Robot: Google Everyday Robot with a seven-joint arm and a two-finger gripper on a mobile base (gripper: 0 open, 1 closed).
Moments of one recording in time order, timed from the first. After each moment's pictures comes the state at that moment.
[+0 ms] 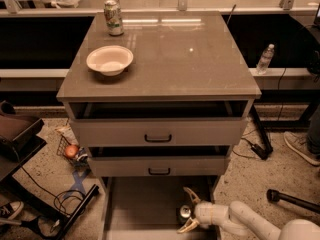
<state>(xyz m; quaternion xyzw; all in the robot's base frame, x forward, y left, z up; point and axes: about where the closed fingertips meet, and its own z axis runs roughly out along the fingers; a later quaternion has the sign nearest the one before) 0.496 -0.100 0.233 -0.50 0.60 0.34 0.52</state>
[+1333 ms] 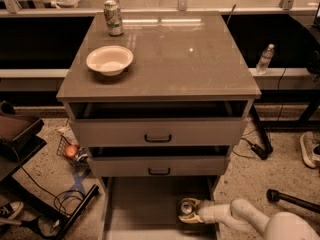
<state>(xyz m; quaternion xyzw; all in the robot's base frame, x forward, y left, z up) 0.506 -0.119 0.192 -0.52 0.62 0.34 0.47</state>
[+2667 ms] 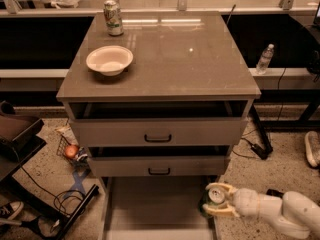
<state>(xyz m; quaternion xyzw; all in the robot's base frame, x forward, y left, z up) 0.441 -0.180 0.495 -0.45 0.62 0.37 0.52</state>
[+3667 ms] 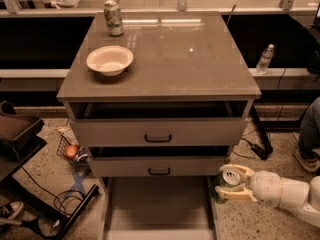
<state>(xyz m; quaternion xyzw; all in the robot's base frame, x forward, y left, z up) 0.444 -0.205 0.606 -0.43 0.64 0.35 0.53</state>
